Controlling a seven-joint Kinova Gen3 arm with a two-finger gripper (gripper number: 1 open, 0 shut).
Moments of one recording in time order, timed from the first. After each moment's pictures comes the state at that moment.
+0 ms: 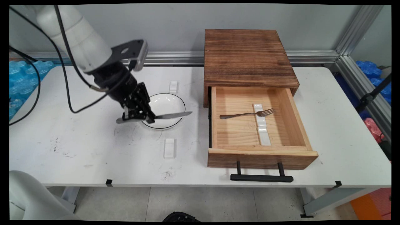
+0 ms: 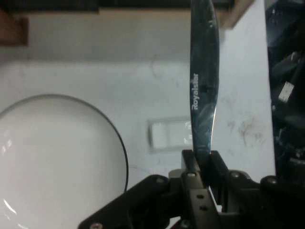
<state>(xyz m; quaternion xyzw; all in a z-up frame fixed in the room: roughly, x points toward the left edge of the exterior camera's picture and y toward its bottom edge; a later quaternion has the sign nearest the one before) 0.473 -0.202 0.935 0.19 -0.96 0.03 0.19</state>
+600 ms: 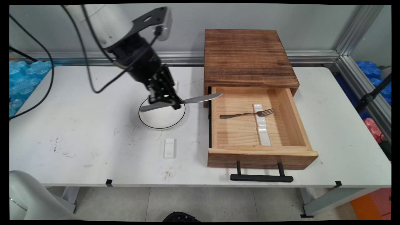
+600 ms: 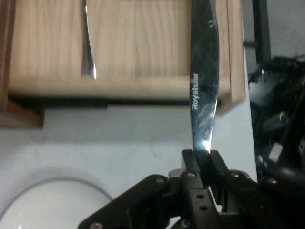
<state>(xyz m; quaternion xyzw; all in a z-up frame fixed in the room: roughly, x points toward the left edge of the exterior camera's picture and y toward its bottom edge) 0.419 -0.225 0.983 0.19 -0.95 0.04 0.23</state>
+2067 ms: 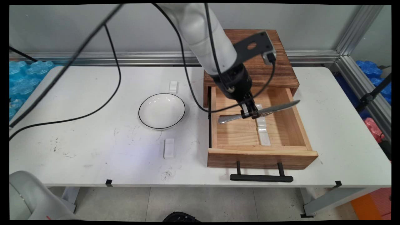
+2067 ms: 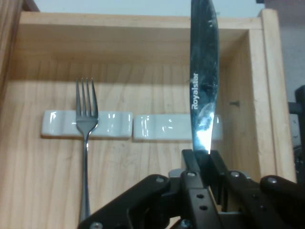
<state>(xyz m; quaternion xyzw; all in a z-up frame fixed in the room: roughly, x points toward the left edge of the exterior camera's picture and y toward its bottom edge) 0.241 -0.302 0.913 0.19 -0.94 0.06 0.28</state>
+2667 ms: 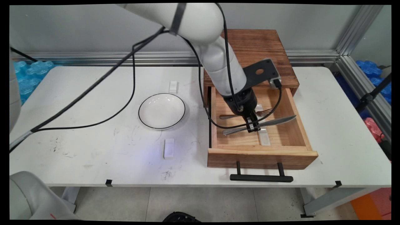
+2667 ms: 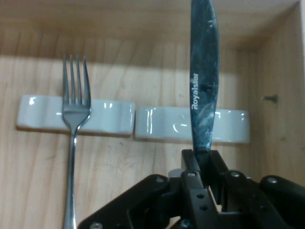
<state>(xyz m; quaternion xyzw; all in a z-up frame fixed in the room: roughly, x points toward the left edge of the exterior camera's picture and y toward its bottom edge) 0.213 -0.321 0.849 0.22 -0.94 0.05 0.25</state>
